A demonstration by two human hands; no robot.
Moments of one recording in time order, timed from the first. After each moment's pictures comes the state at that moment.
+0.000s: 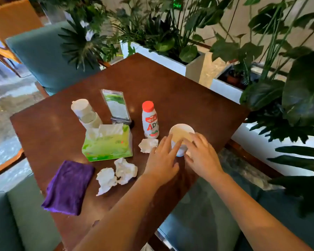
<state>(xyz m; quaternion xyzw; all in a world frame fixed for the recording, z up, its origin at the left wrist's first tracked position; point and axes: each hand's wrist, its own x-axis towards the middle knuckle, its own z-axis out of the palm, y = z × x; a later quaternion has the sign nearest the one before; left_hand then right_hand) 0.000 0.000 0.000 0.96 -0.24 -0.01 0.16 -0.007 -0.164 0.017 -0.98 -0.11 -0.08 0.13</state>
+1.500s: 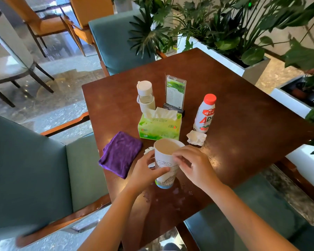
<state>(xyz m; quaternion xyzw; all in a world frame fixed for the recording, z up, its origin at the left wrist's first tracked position) -0.104 0.166 0.011 0.79 0.12 -0.04 0.60 -0.050 -0.013 0.031 -0.82 -0.34 -0.09 0.45</state>
